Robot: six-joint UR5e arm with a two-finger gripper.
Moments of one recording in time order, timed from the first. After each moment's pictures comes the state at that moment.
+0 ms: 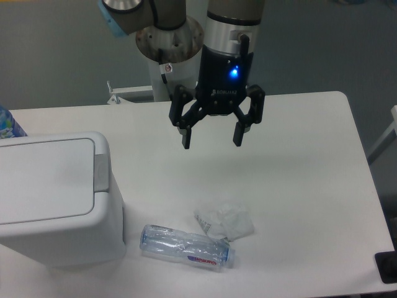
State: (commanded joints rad) arm 2.48 -1.68 -1.42 -1.17 1.21 0.19
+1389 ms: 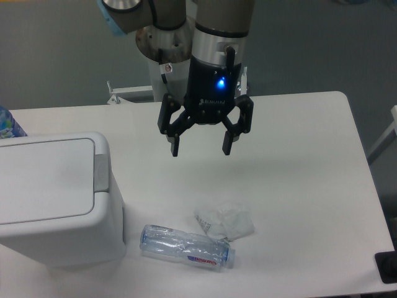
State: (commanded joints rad) arm 2.45 -1.71 -1.43 -1.17 1.21 0.19
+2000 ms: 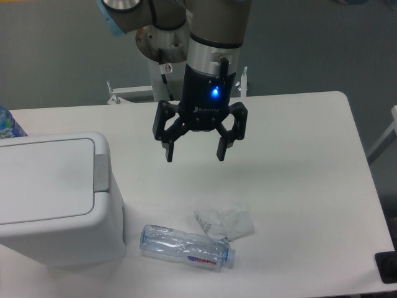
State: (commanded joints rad) arm 2.42 -1.72 -1.44 -1.17 1.22 0.19
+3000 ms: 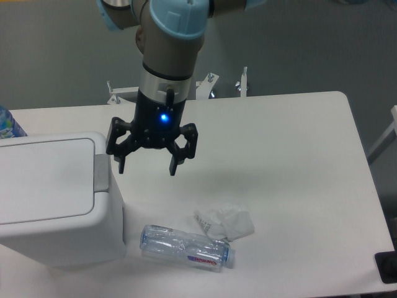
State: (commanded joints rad) arm 2.29 -1.75 -1.46 -1.17 1.21 0.12
